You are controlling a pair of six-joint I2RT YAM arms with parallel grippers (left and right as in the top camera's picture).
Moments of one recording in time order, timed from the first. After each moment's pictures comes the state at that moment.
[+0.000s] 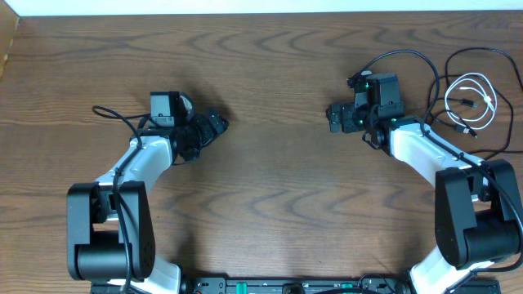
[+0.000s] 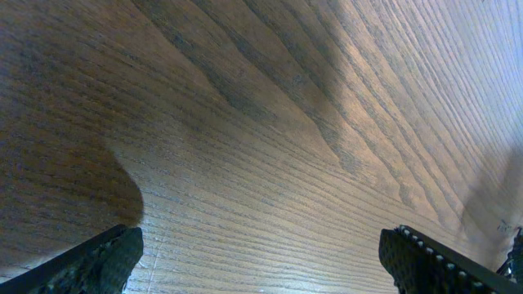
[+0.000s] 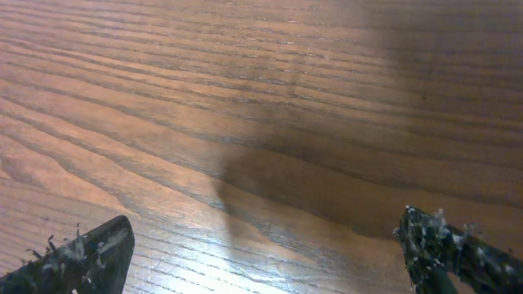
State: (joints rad) left arm 0.01 1.71 0.89 -0.26 0.41 -0.66; right arm 0.21 1.81 0.99 -0.06 -0.15 0.10
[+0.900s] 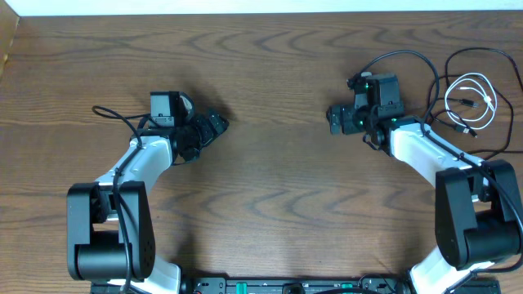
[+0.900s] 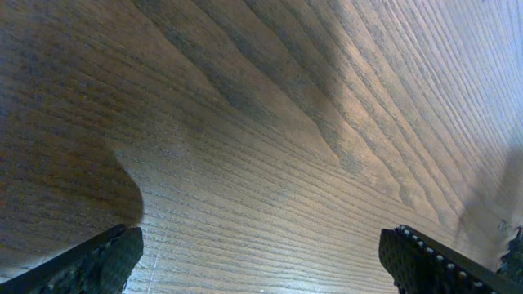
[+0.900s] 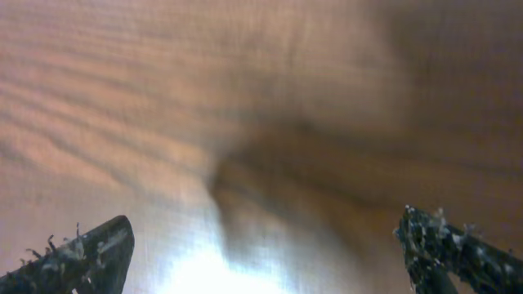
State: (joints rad) left arm 0.01 1.71 0.89 -0.26 0.41 -0.66; right arm 0.21 1.79 0.99 -0.14 -0.15 0.10
